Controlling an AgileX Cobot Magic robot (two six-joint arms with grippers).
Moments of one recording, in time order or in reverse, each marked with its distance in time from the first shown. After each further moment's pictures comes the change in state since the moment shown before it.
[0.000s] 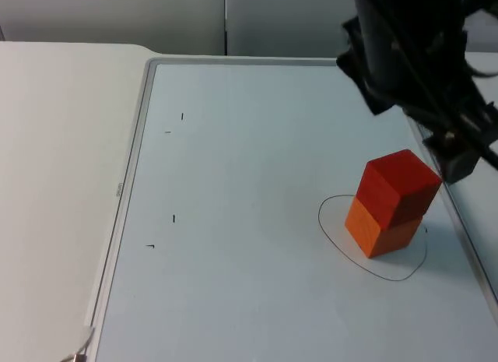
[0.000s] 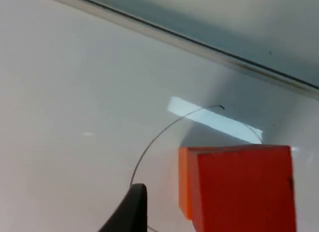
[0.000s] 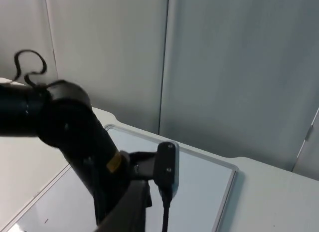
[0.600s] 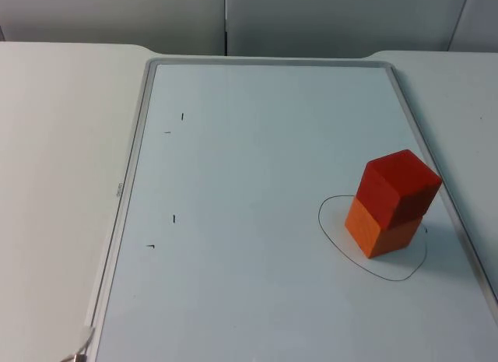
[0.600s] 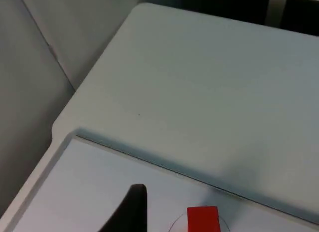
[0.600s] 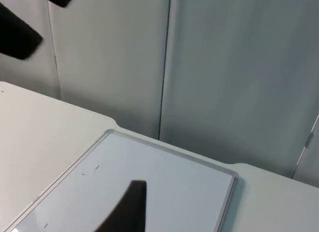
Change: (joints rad) right arm 0.000 0.000 0.000 0.000 -0.015 -0.011; left arm 0.000 -0.557 -0.117 -0.002 0.148 -0.057
